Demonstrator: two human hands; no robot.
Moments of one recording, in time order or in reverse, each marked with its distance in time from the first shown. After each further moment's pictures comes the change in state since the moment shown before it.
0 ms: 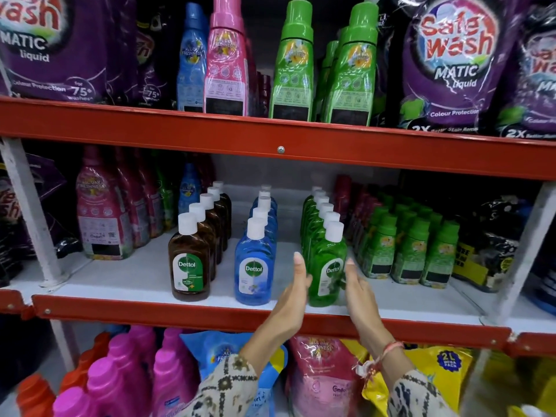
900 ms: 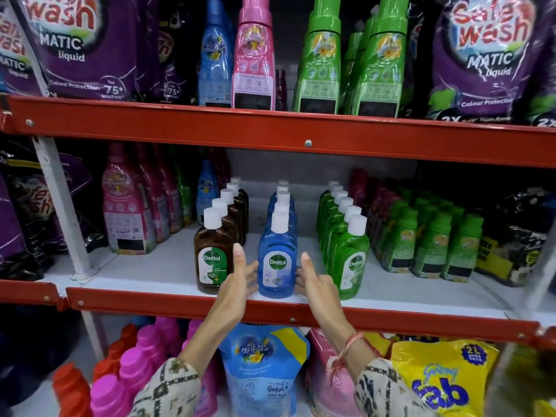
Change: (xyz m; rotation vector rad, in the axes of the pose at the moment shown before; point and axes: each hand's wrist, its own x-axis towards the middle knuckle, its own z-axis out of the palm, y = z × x) left_hand -0.030 -0.015 -0.113 -0.112 0.316 0.035; right_hand -0.033 -0.018 0.094 0.041 -0.163 0.005
